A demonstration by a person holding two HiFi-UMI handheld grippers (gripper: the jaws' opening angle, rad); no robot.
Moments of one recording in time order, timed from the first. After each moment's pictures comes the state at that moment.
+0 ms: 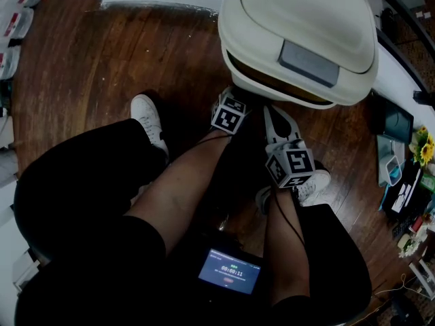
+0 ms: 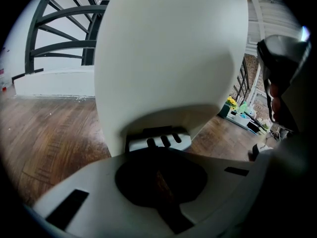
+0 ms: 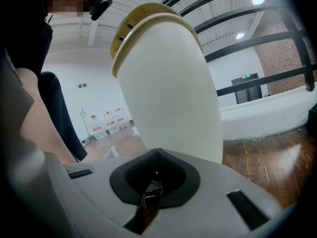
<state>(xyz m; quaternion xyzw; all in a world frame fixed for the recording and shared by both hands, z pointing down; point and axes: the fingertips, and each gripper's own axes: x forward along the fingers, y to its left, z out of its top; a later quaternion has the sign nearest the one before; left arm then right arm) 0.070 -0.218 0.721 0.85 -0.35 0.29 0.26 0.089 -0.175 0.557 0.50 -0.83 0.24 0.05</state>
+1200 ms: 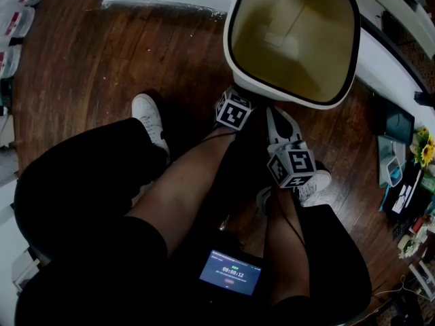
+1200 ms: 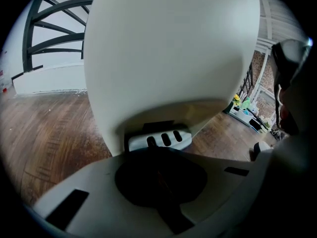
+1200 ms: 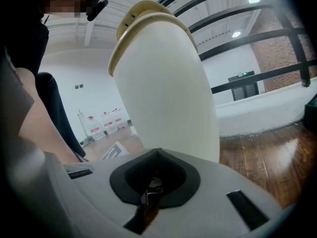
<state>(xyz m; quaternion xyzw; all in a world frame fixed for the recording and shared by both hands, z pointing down) 0.069 -0.217 0.729 0.83 -0.35 0.34 0.28 0.095 -0.172 0.565 0.51 -0.82 0.25 0.05</state>
